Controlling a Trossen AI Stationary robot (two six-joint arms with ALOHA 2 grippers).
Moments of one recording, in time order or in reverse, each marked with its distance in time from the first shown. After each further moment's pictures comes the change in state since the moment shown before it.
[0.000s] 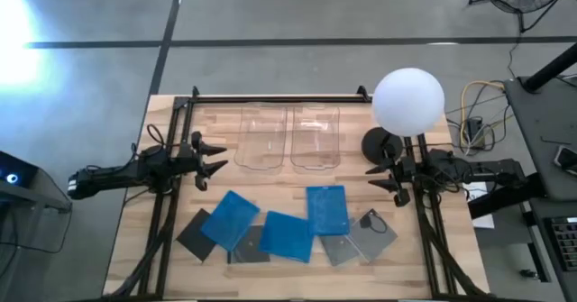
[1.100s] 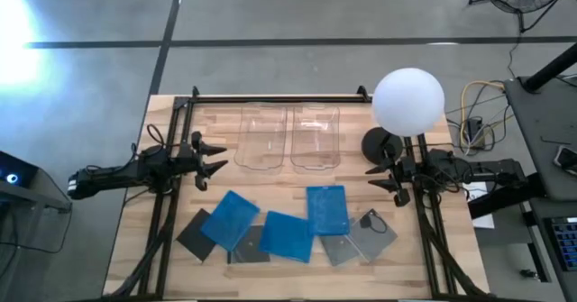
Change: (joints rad) left arm 0.000 0.000 0.000 0.000 0.000 0.000; right arm 0.000 0.000 0.000 0.000 0.000 0.000
